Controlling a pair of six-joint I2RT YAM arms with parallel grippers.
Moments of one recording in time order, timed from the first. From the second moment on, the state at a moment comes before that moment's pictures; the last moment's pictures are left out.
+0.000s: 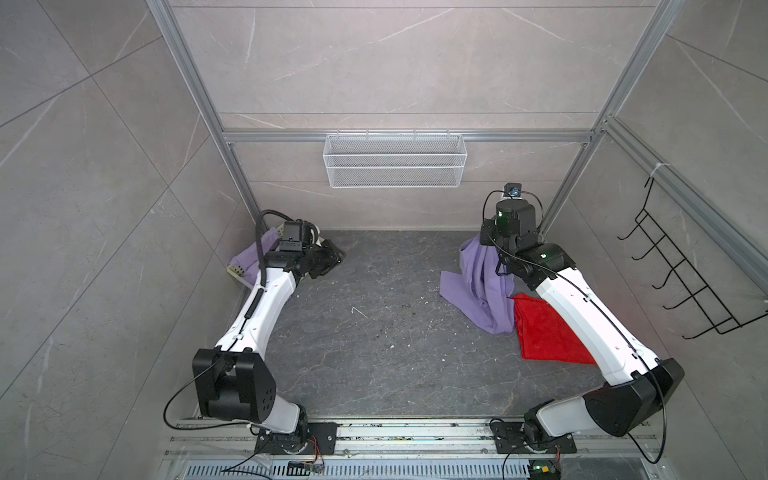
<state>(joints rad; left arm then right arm) -0.15 1.52 1.38 -0.64 0.38 -0.64 0.41 1.46 1.59 -0.56 0.53 0.18</state>
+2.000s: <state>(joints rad) -0.33 2.23 1.72 -0.63 0.22 -0.58 0.40 1.38 0.82 -0.38 -0.05 1.15</state>
